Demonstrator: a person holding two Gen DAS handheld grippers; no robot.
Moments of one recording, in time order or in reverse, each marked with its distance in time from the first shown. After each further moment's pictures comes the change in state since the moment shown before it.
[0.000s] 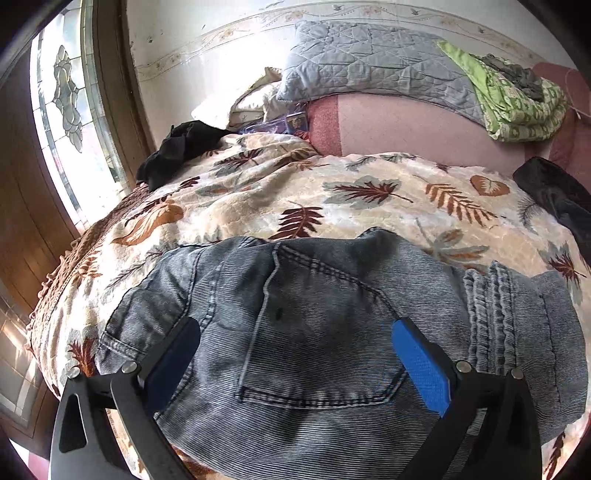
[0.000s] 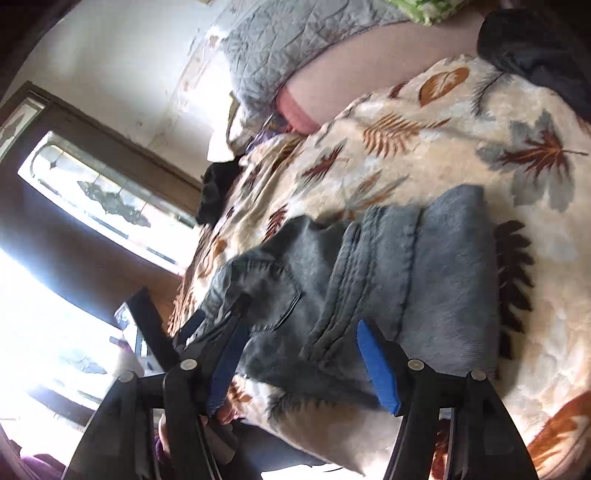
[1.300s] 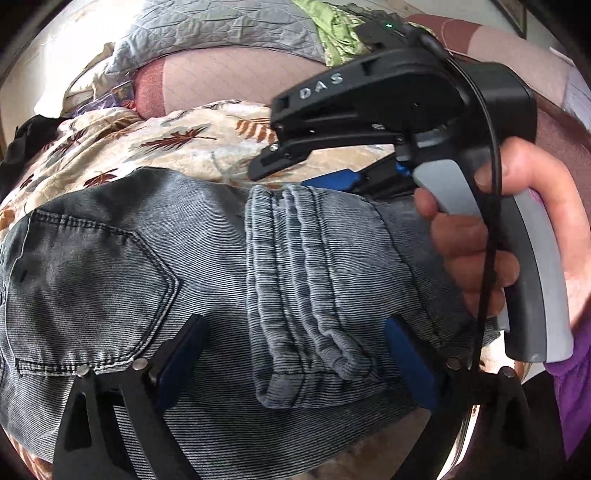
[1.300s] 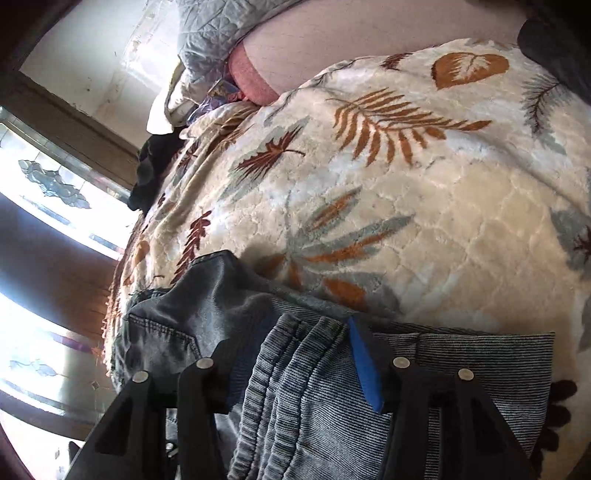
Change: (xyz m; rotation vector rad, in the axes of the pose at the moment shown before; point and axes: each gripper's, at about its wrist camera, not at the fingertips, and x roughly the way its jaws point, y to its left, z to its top) left arm 0.006 -0.097 -0.039 0.236 0.155 -0.537; right arm 0.148 -0.023 0.092 -0.049 0.206 -0.121
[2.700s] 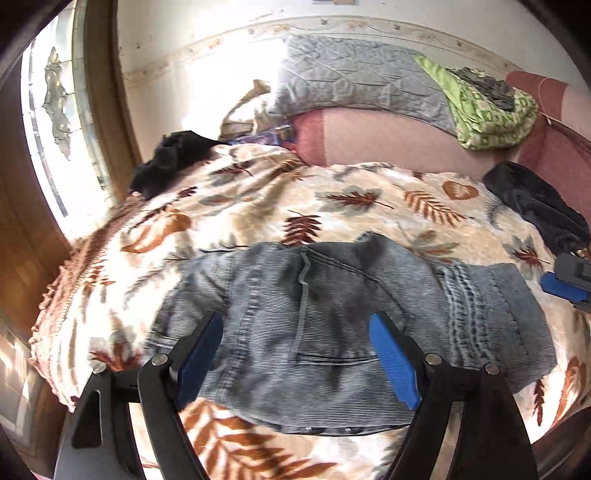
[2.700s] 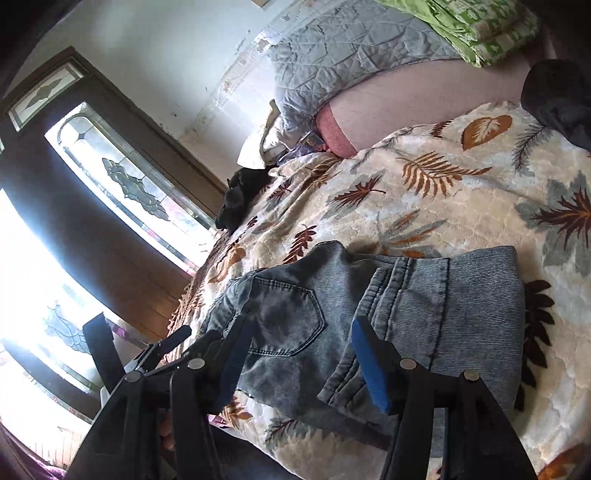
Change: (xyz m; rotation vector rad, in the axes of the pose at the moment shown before) left arm -0.136 0.109 -0.011 -0.202 -0.174 0.487; right arm -0.126 0.060 -0.112 -0.137 -0.255 0.183
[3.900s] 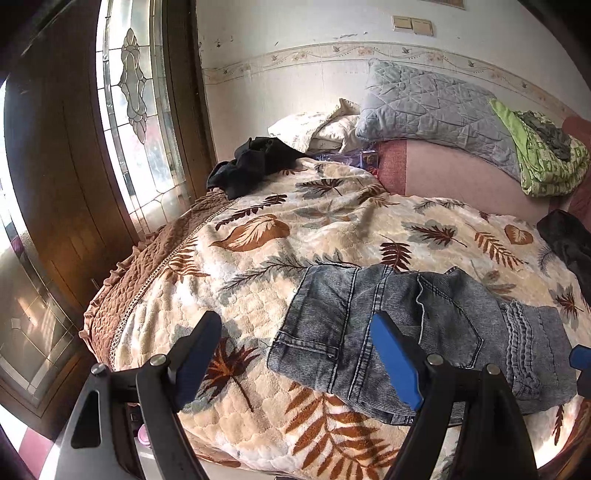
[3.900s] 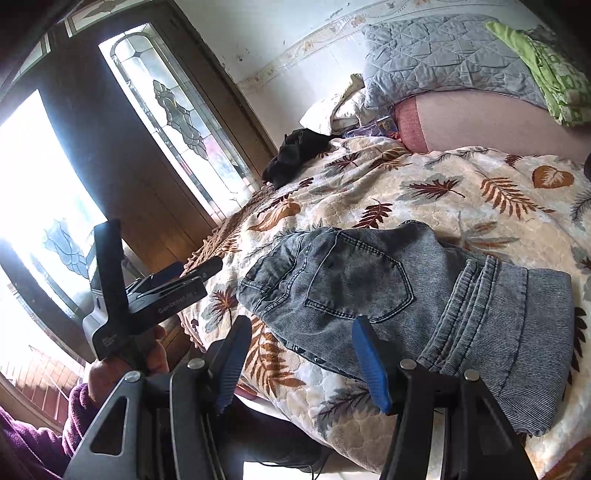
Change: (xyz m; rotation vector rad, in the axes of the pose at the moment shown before) left arm -0.039 0.093 -0.004 -0.166 -0.048 0.161; right arm 0.026 0.111 -0.046 -0.281 0.102 0.005
